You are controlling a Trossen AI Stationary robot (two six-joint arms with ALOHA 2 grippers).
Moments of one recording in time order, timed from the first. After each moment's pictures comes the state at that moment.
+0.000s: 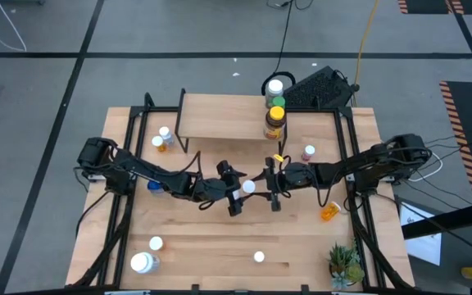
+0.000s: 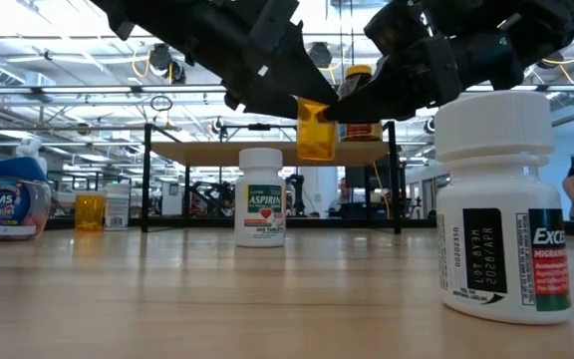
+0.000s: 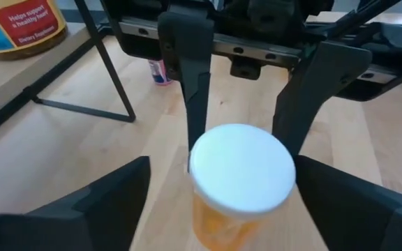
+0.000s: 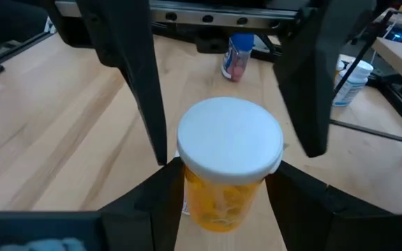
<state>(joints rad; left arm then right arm) -0.21 1.72 0.99 0.24 -0.44 -0.16 0.09 1.49 0.57 0.57 0.02 -0.18</state>
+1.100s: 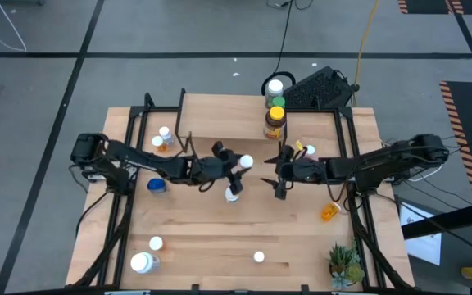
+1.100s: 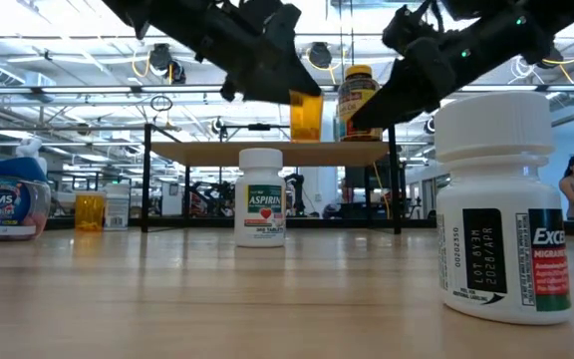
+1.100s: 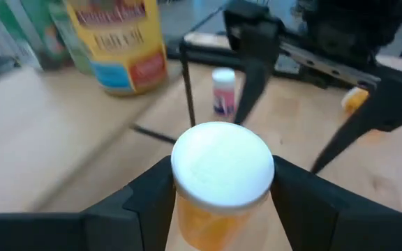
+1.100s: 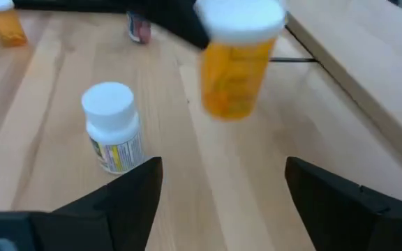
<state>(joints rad) -0.06 1.62 0.99 0.24 -0.45 -0.14 0.08 1.25 0.57 0.19 0.32 0.05</state>
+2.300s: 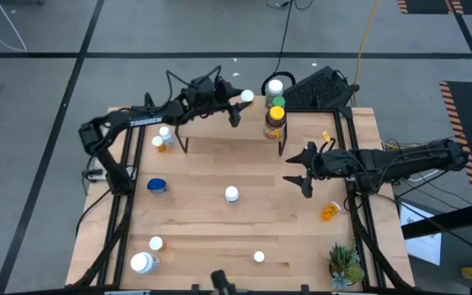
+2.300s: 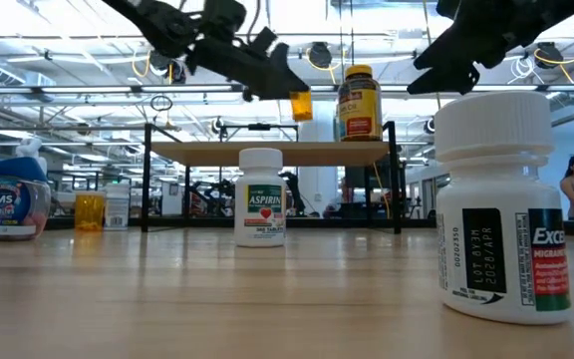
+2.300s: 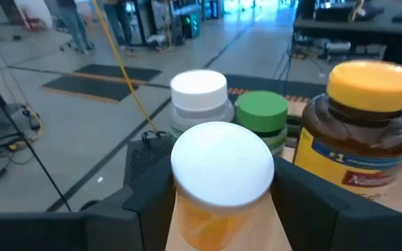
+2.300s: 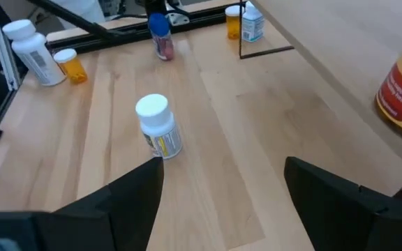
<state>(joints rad) 0.53 1.71 1.27 0.23 0.14 0.12 0.09 0.83 0.57 -0.22 0.21 0.26</state>
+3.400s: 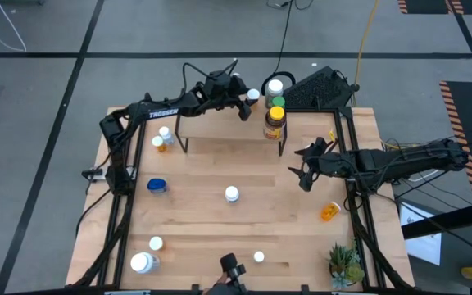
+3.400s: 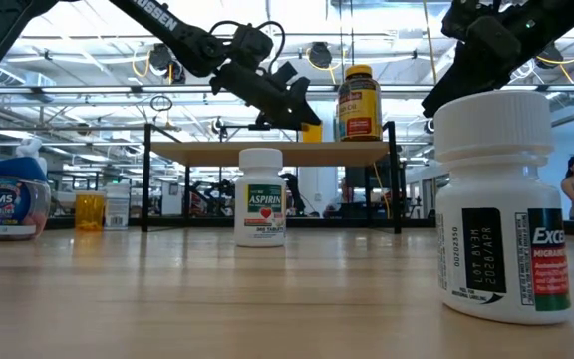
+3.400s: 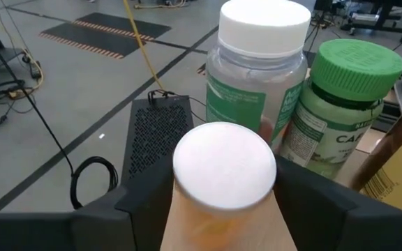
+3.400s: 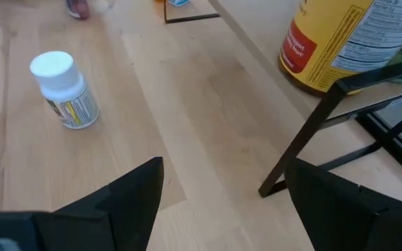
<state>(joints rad) 0.57 1.91 1.46 0.09 0.13 0.06 0.09 0.83 0.57 -0.40 0.45 0.25</state>
